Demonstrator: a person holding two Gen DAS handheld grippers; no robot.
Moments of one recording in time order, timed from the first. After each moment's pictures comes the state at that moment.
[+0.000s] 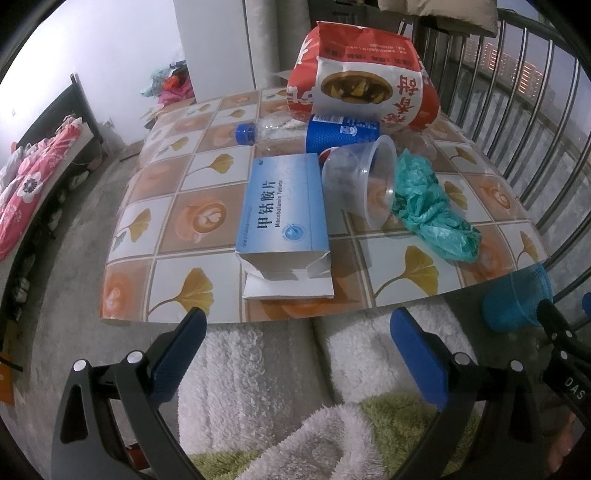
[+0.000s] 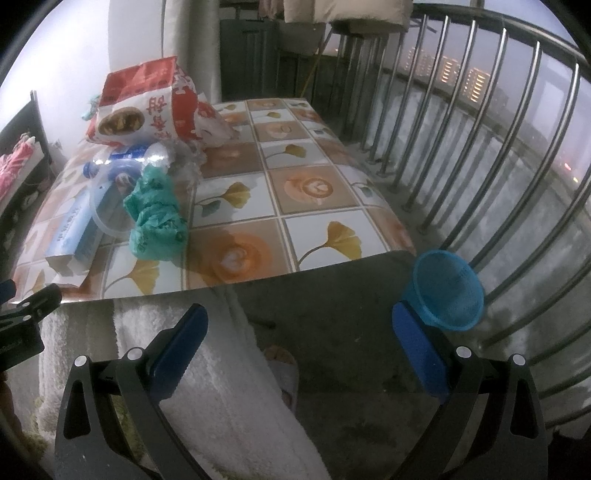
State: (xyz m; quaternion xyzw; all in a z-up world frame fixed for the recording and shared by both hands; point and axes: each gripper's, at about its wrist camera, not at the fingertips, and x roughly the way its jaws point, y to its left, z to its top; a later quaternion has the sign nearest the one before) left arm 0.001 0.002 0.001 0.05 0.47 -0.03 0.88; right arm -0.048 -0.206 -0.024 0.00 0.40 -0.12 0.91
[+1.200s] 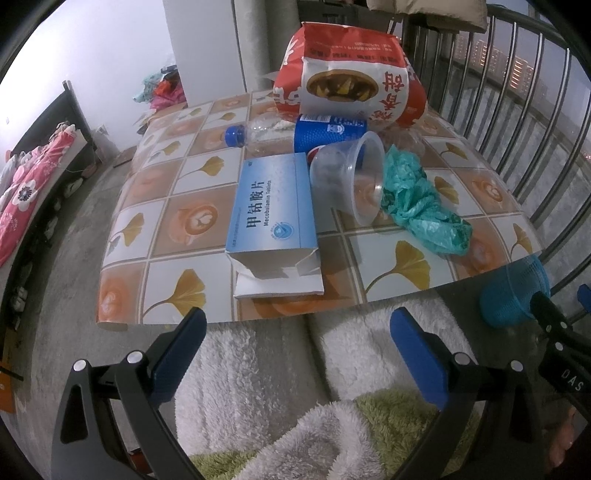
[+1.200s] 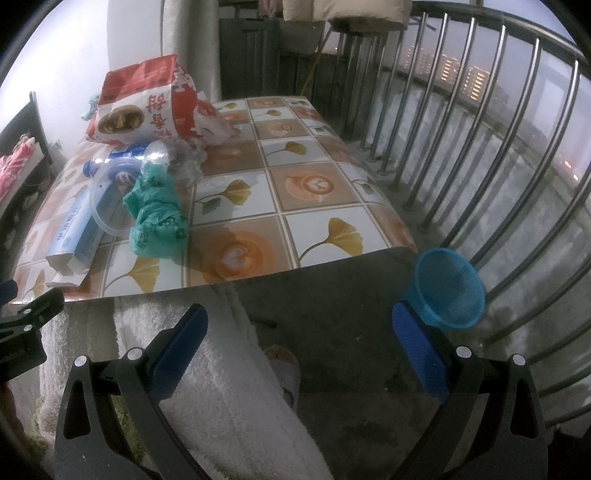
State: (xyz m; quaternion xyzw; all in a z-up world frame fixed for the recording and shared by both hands) left arm -0.002 -0.003 0.001 0.06 0.46 -0.04 0.88; right arm -0.050 -0.206 -0.031 0.00 0.40 -0.12 0.91
